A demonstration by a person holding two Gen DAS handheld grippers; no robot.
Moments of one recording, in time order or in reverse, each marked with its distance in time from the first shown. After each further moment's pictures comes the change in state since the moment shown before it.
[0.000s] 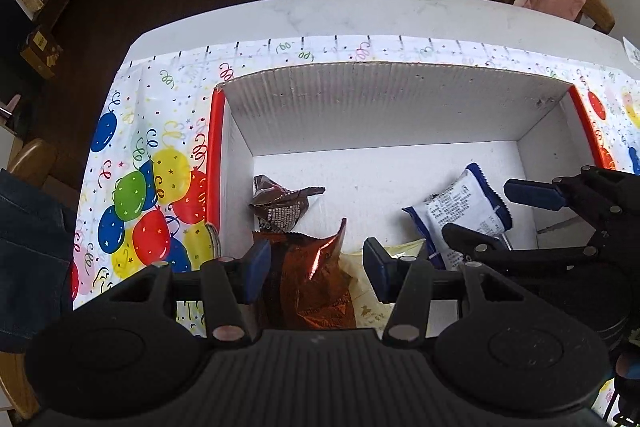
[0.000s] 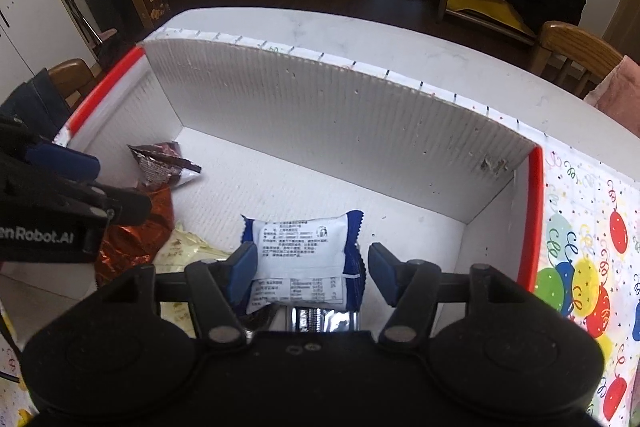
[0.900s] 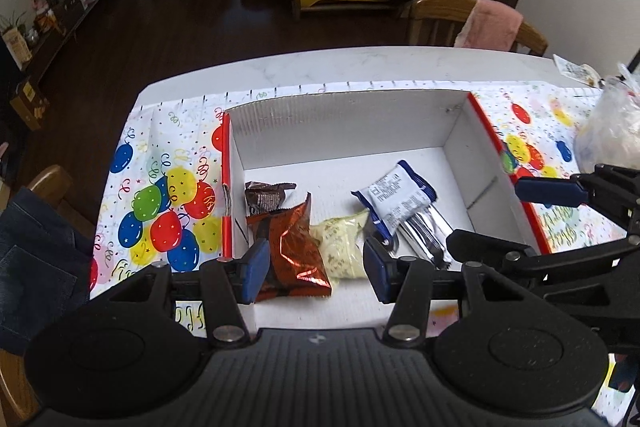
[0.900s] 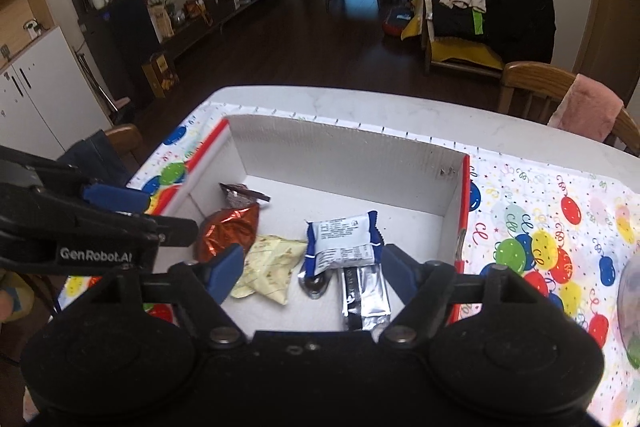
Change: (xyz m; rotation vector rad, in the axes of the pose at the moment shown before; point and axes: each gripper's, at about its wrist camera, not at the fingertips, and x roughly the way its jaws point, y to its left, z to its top) left arm -0.097 -0.002 -0.073 0.067 -0.215 -0.079; right arm -0.129 0.030 -0.046 0.077 -0.208 0.014
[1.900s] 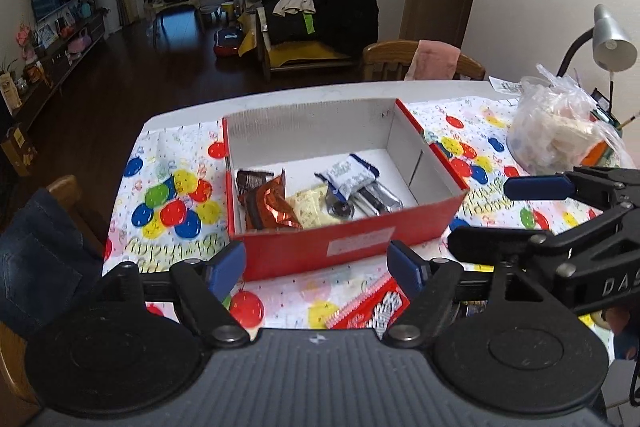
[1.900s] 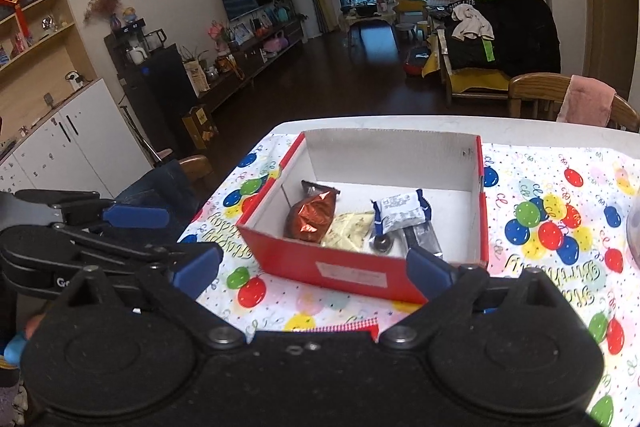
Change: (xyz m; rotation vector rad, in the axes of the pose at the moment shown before) left arm -0.099 0.001 -0.115 0.059 -0.205 -0.081; right arm -0.096 0.039 -0.084 0.070 -0.167 0.112
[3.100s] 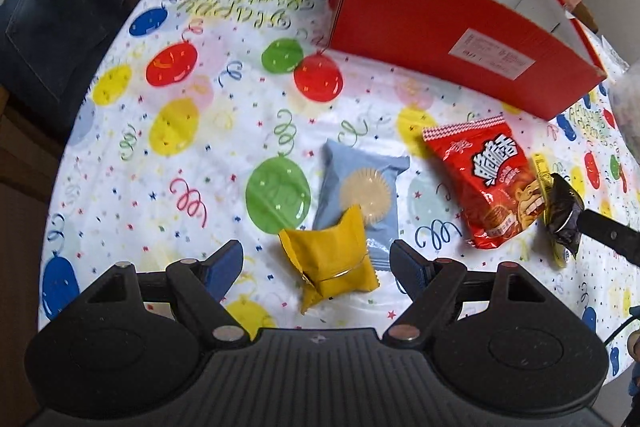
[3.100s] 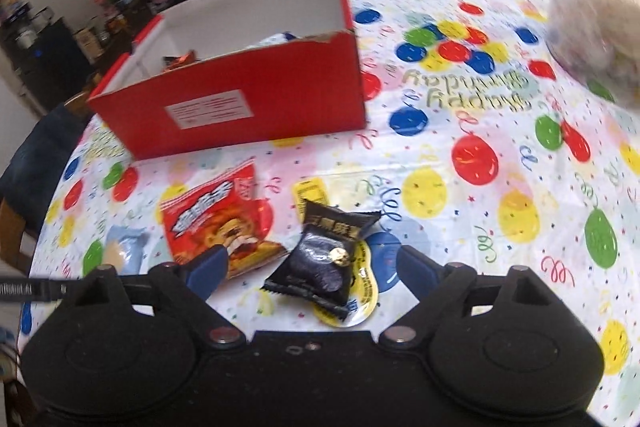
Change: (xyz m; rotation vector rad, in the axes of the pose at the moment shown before) left arm 0.077 0.047 -0.133 -0.392 0.383 0.102; right arm 0.037 -0.064 -0.119 0.251 0.204 -0.258
